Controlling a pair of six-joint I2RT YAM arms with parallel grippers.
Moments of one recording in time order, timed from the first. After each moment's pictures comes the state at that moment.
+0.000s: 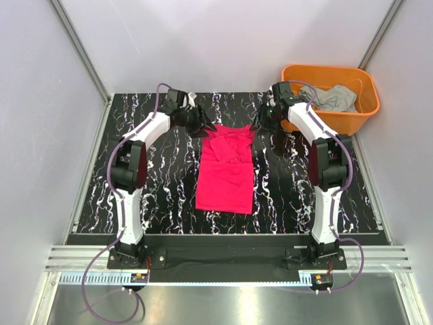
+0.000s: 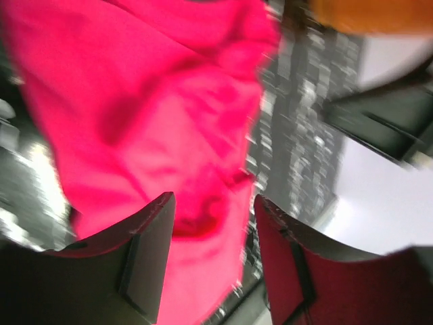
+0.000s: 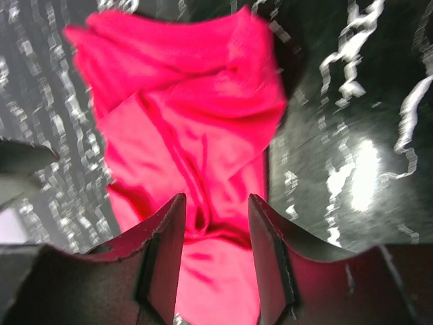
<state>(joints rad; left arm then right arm) -0.28 2.09 1.69 -0.45 0.63 -0.65 0.23 2.13 1.84 -0.72 -0.35 0.48</state>
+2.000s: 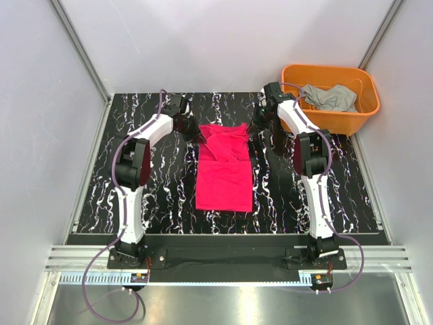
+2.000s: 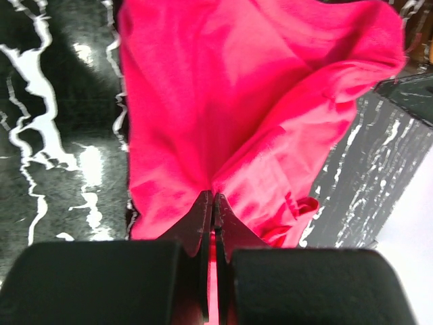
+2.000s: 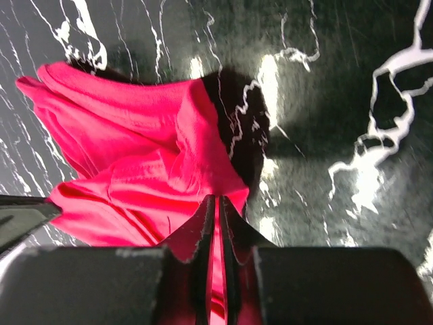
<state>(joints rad) -0.27 2.16 1.70 -0.56 0.41 -0.66 0.23 2.50 2.25 -0.84 -0.39 0.45</state>
